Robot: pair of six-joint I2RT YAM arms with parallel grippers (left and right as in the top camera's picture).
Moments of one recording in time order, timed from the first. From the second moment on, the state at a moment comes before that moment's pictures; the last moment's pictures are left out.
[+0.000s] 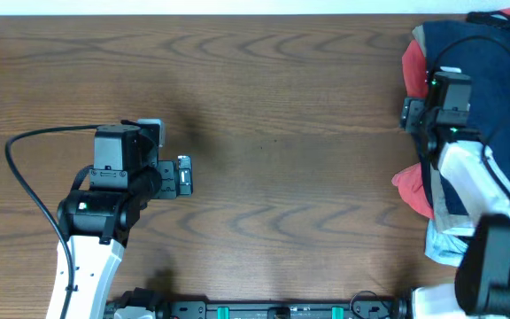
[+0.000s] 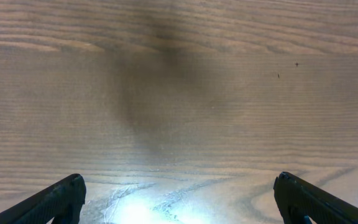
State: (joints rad) left arm -0.09 1.04 0.94 -0.87 0.11 -0.12; right arm -0.08 1.66 0.99 -0.14 0.27 0.02
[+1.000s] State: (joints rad) left arm -0.09 1.04 0.94 -0.87 0.12 -0.12; right arm -0.08 1.51 1.05 -0.29 0.03 0.09
